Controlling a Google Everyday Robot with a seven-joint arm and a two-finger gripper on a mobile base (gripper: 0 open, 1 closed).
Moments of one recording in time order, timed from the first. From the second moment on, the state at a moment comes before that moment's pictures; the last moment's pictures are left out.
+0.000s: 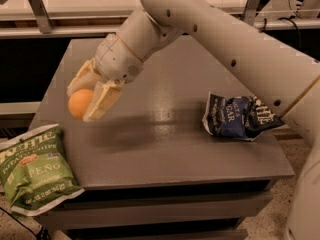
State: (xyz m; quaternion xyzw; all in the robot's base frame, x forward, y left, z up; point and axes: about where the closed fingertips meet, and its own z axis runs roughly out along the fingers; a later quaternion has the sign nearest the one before) arm 0.484 0.159 0.910 -0.82 0.36 0.33 0.29
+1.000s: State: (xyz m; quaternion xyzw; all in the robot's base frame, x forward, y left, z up) arm 0.462 0.193 0.866 -0.85 0.30 0.37 0.22
